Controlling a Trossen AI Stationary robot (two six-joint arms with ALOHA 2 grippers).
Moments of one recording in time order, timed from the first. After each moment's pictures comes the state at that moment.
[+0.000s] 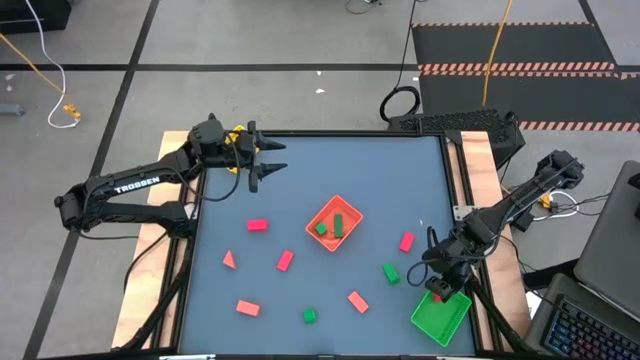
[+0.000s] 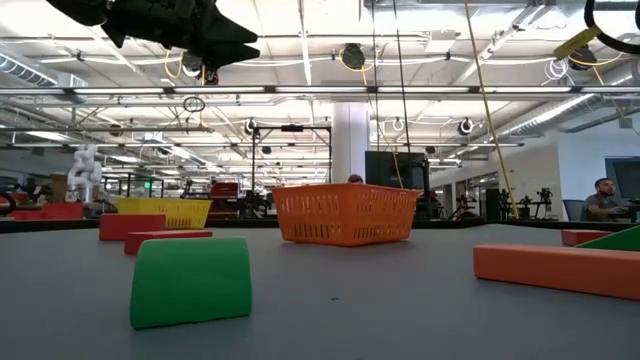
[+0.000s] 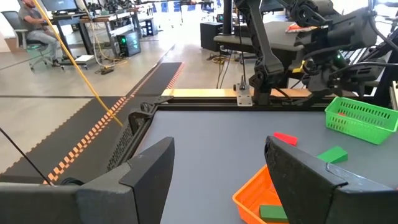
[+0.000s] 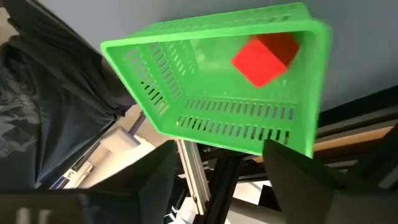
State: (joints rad) left arm 0.51 1.01 0.74 0.11 0.42 0.15; right arm 0.60 0.97 0.59 -0.71 -0.63 1.64
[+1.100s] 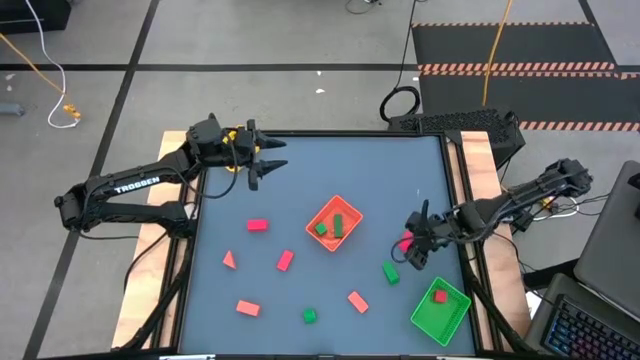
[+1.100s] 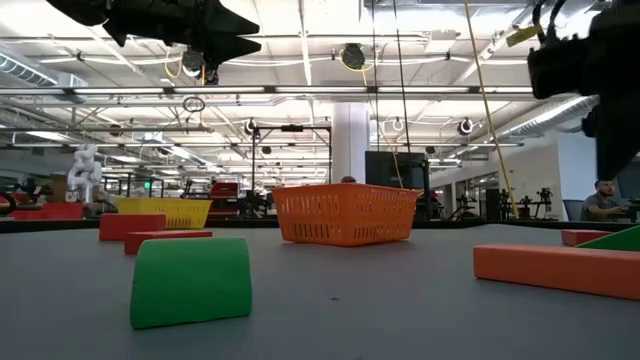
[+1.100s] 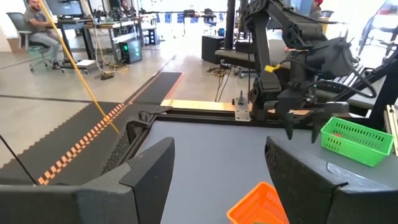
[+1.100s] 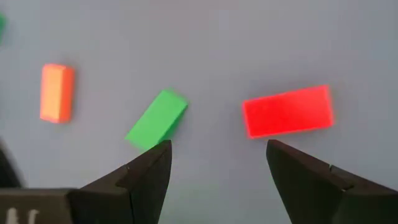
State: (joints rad) left arm 0.51 1.01 0.74 0.16 0.42 0.07; right arm 0.36 0.97 0.59 -0.77 0.02 1.08
